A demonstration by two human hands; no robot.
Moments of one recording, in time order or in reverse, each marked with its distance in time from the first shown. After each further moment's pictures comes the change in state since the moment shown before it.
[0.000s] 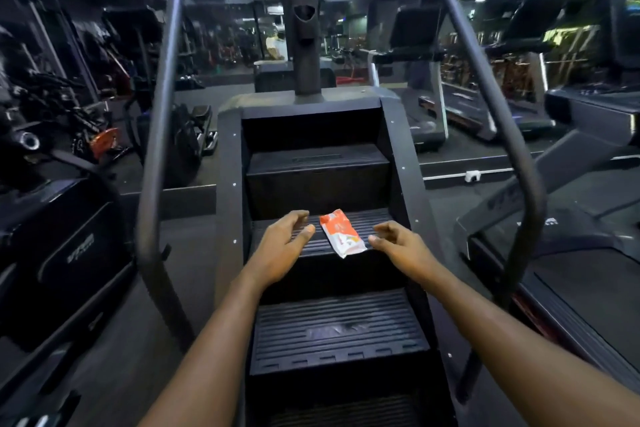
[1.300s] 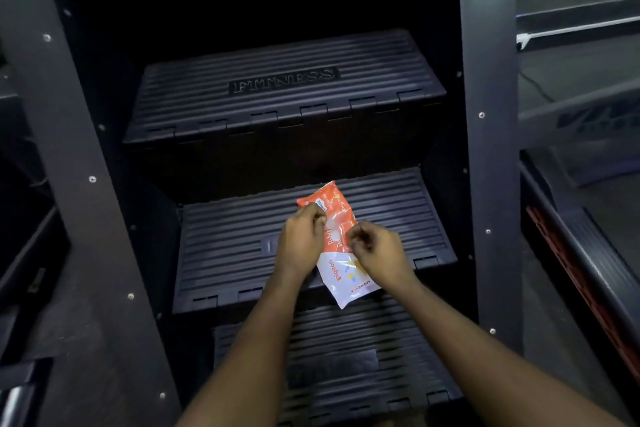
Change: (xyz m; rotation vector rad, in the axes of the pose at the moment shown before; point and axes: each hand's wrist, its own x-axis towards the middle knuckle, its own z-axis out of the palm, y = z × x) left_hand 0.334 -0.273 0.223 0.135 -0.047 -0.306; right_hand 0.355 0.218 0.114 -0.159 -0.087 0.187
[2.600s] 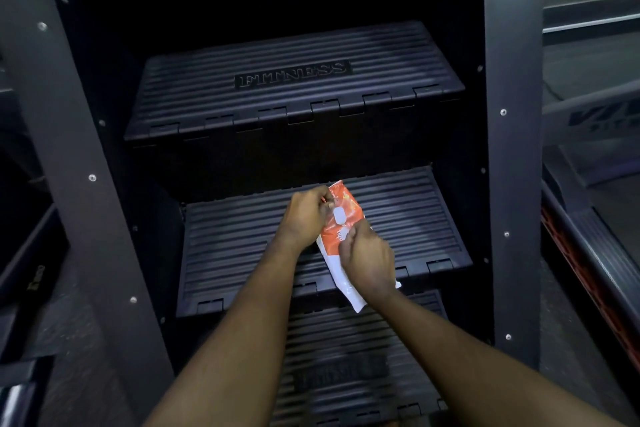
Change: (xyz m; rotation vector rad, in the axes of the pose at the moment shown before) left_hand 0.052 -0.006 -0.014 -0.035 -0.220 -0.061; right_hand 0.012 -0.012 0.058 -0.395 0.187 0.062
